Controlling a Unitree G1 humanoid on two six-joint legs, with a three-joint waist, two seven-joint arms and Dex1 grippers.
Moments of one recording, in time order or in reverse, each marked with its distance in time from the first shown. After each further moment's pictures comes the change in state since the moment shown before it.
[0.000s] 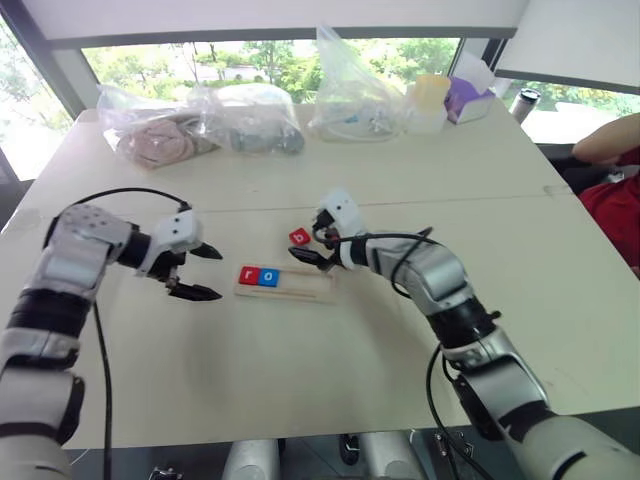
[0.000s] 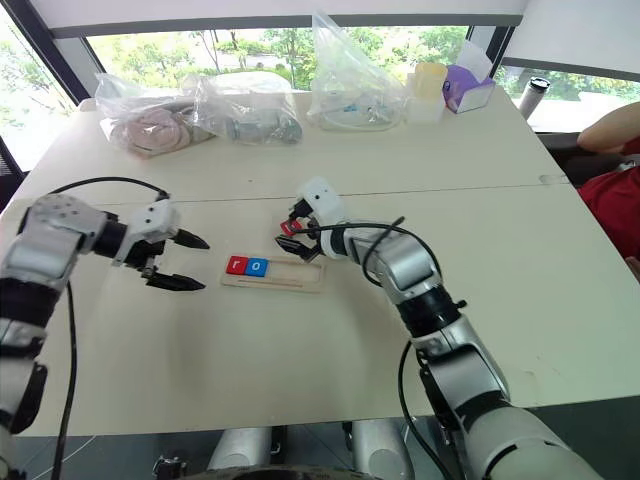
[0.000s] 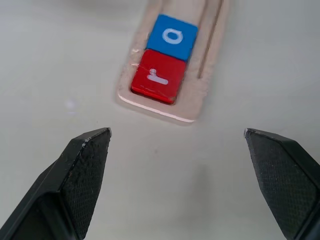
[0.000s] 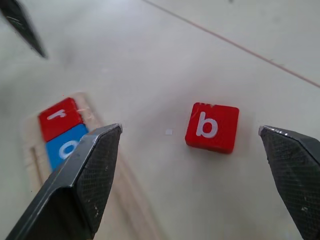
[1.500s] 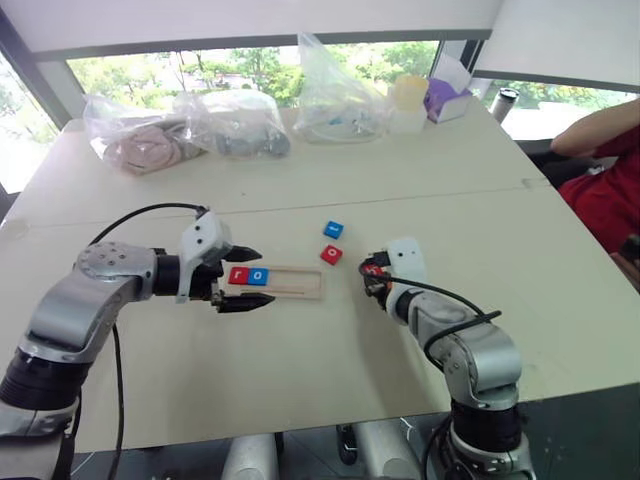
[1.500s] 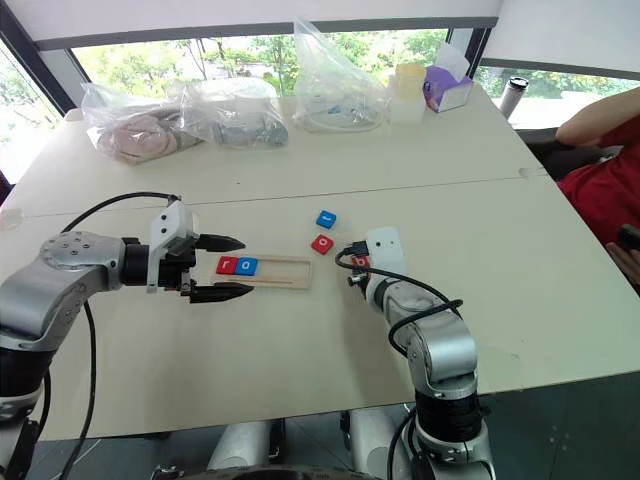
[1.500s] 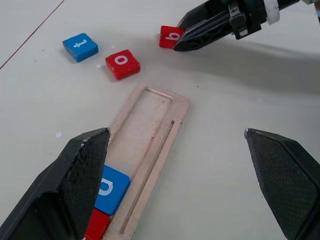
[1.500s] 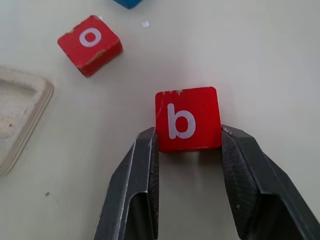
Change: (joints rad) left arm 0.171 -0.092 0.048 -0.531 -0.288 0.337 0.416; right arm 0.521 0.128 -0.249 -0.808 -0.151 0.555 -0.368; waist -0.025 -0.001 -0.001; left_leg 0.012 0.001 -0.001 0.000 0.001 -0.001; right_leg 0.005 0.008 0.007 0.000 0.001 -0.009
